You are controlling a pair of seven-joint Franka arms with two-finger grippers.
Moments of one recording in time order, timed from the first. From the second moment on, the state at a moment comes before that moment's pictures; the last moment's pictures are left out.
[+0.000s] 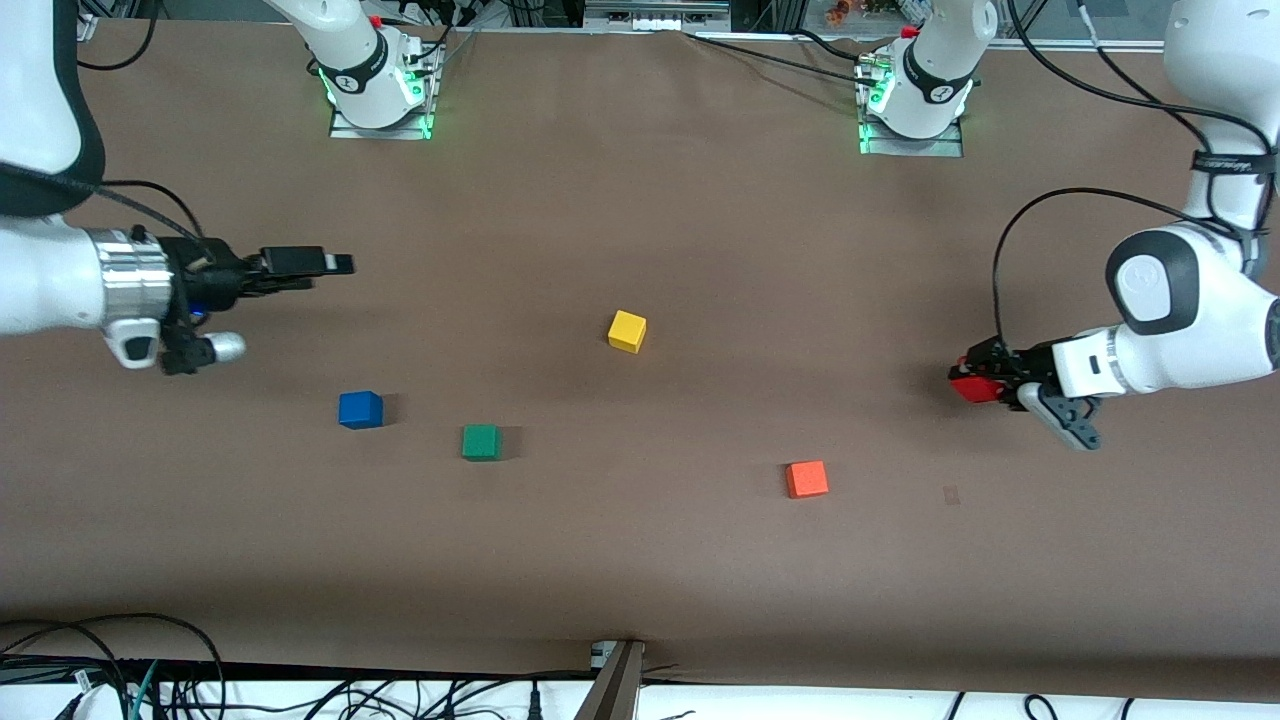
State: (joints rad) left arm 0.26 0.45 -0.21 -1.83 -0.53 2.07 0.99; right arm 0.10 0.36 -0.10 -1.49 0.77 1.34 -0.09
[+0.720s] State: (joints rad) left arm 0.23 0.62 -0.42 -1.74 -1.17 2.07 1.78; right arm 0.23 0.62 -0.09 -1.53 1.37 1.49 -0.15
